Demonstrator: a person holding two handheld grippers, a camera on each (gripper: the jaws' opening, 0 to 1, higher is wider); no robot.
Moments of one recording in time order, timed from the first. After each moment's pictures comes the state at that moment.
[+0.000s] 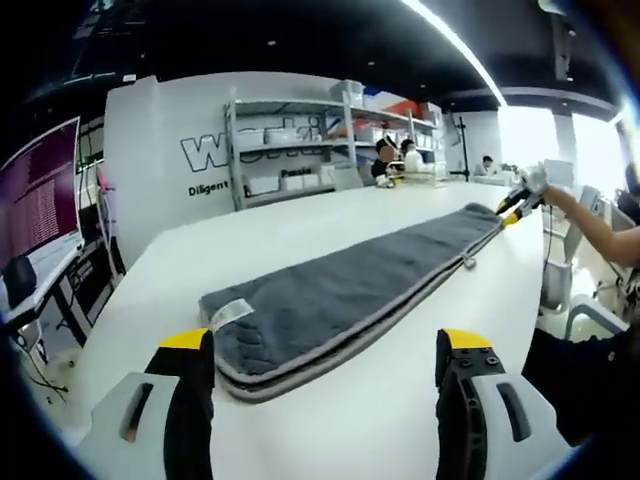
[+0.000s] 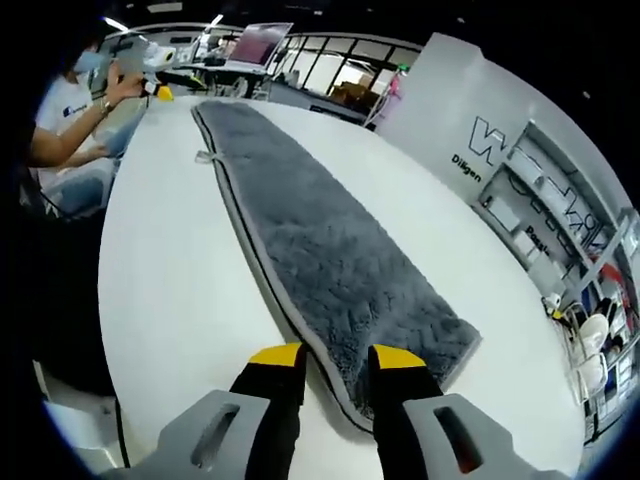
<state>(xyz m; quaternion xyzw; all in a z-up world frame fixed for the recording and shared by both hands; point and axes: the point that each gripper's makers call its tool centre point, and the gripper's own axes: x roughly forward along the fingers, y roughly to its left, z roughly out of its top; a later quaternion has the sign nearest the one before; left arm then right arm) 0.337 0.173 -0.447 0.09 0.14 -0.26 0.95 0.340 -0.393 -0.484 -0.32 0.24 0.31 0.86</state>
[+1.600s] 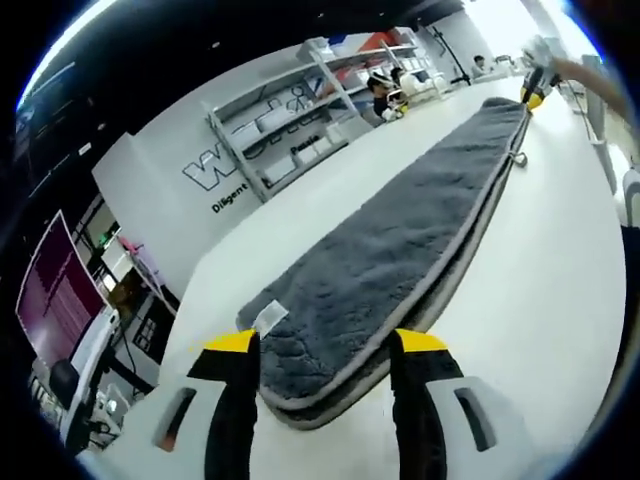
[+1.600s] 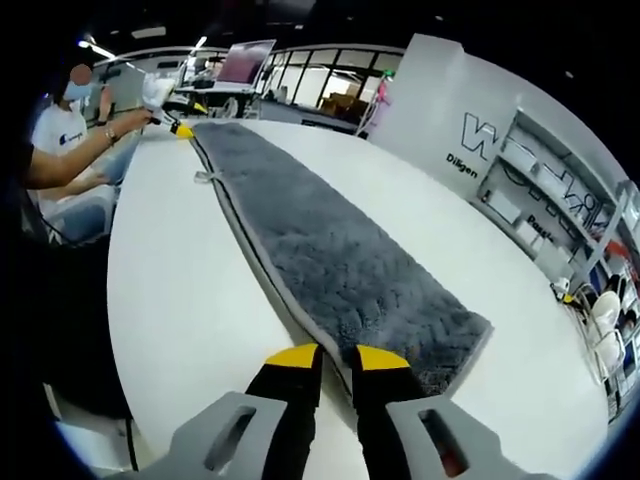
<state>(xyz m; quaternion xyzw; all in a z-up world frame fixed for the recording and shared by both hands) 0.373 0.166 -0.476 0.33 0.15 -0.21 0.91 0.335 -0.390 -0.485 -0.26 0.24 0.32 0.88</state>
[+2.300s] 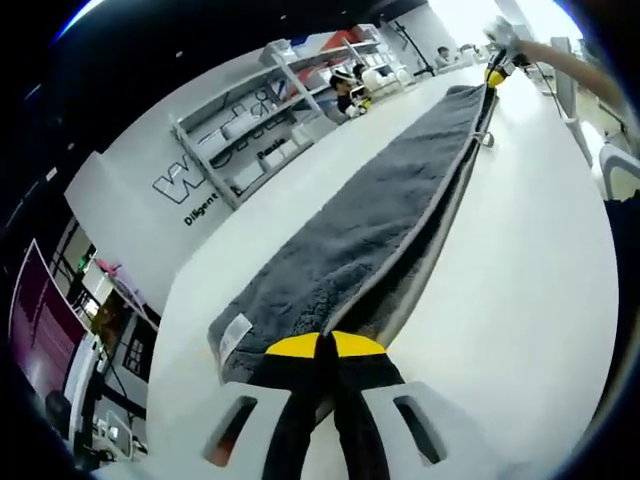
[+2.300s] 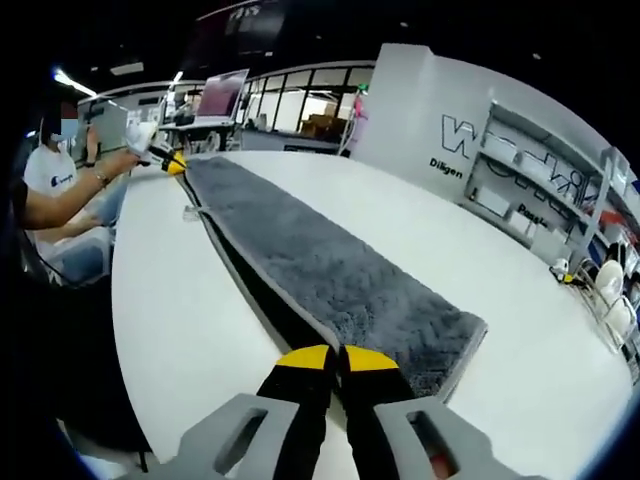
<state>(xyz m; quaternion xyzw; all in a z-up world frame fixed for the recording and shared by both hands) 0.373 0.154 -0.482 0.35 0.15 -0.24 0.89 0.337 -0.392 -0.468 -0.18 0.21 0.30 0.91</state>
